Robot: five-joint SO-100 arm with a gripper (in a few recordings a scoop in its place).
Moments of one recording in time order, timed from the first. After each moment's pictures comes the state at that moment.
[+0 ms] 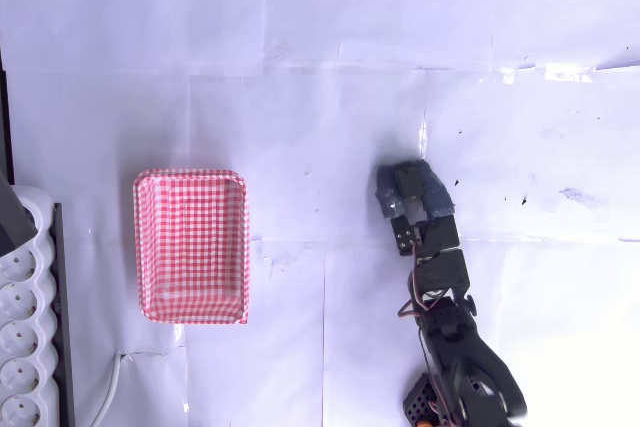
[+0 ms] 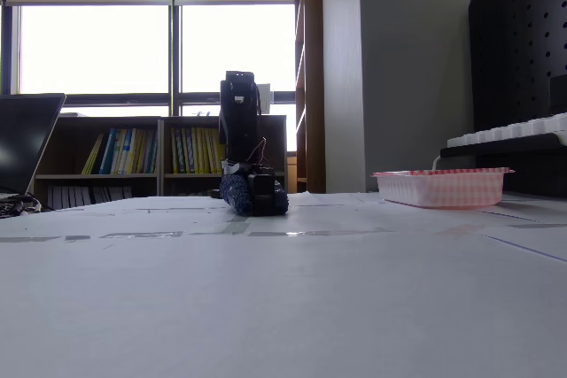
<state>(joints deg) -14.4 110.8 45.0 -41.2 6.1</state>
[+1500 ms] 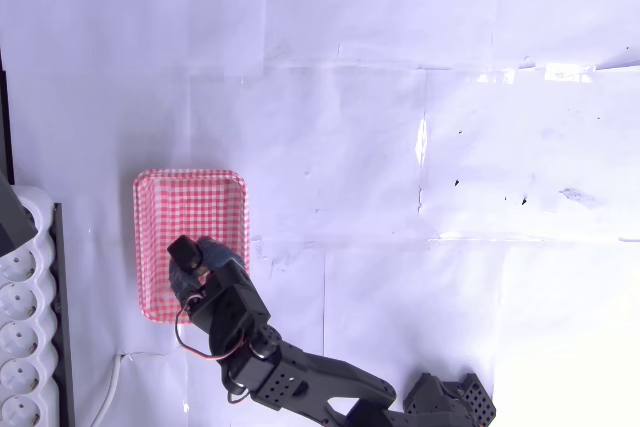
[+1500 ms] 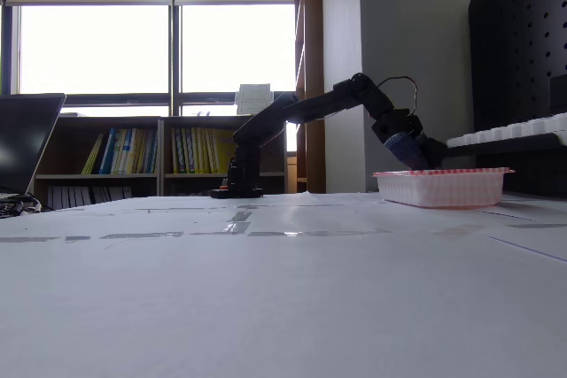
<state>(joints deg) -58.2 146.4 161.7 66.6 -21.5</state>
